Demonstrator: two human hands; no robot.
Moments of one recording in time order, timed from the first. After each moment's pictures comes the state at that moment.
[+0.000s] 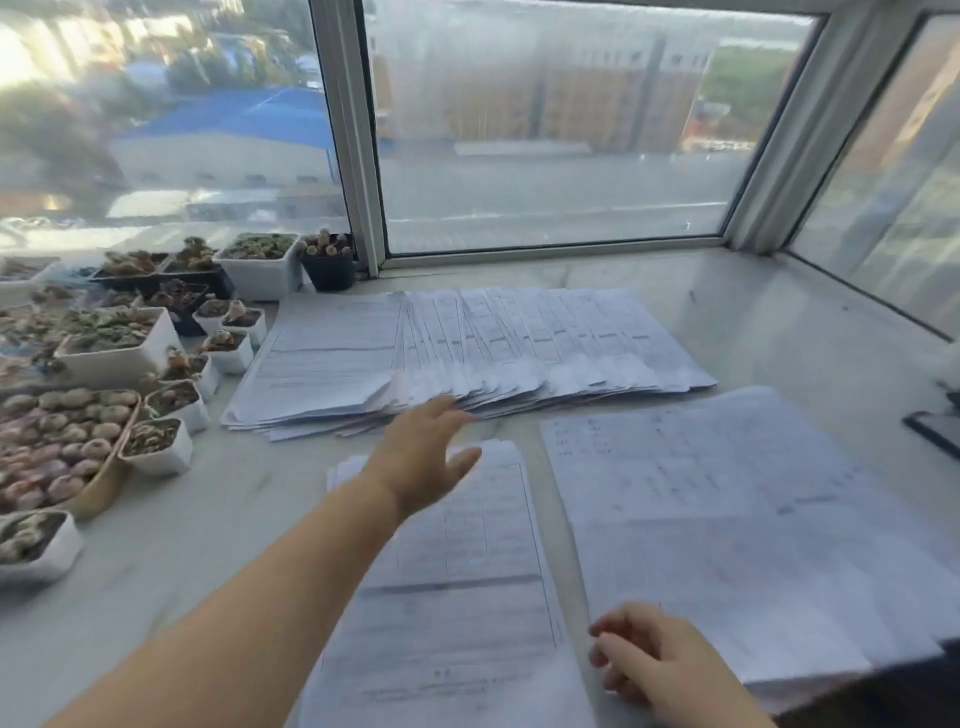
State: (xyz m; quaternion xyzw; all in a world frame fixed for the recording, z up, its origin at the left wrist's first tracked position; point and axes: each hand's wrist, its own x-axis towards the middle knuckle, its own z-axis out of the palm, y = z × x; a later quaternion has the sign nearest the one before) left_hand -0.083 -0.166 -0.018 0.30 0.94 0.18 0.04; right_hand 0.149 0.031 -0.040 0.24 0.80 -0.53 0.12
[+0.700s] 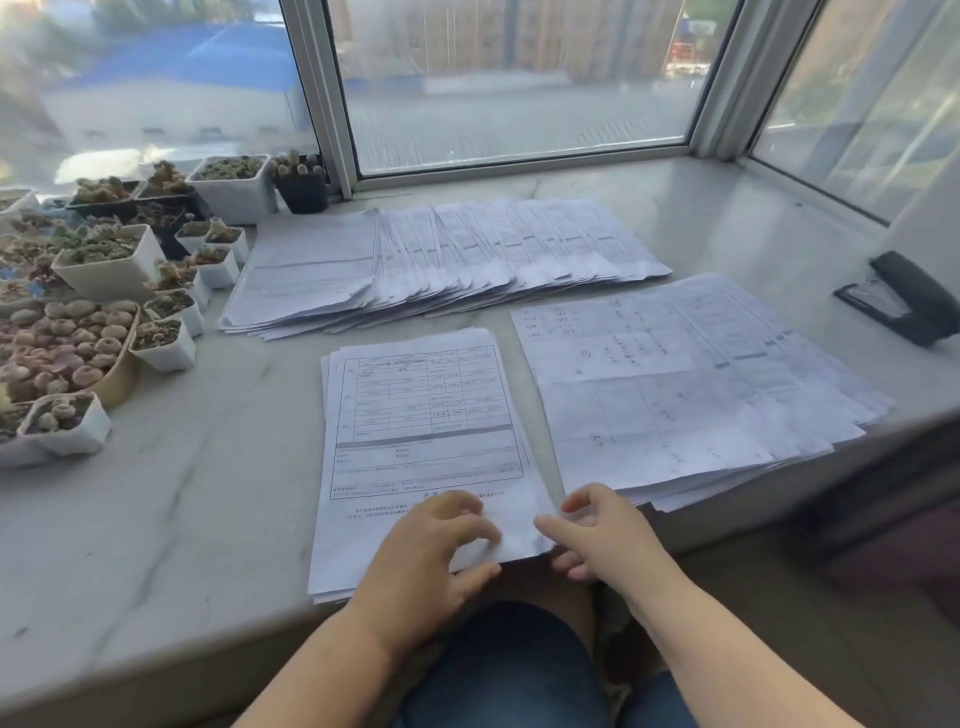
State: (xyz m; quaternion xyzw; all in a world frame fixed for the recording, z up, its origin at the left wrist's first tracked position) left_hand 0.146 -0.217 -0.059 0.35 0.88 0.30 0.10; right_hand 0.208 -0.018 -0.051 0.32 0.76 -0.55 0.09
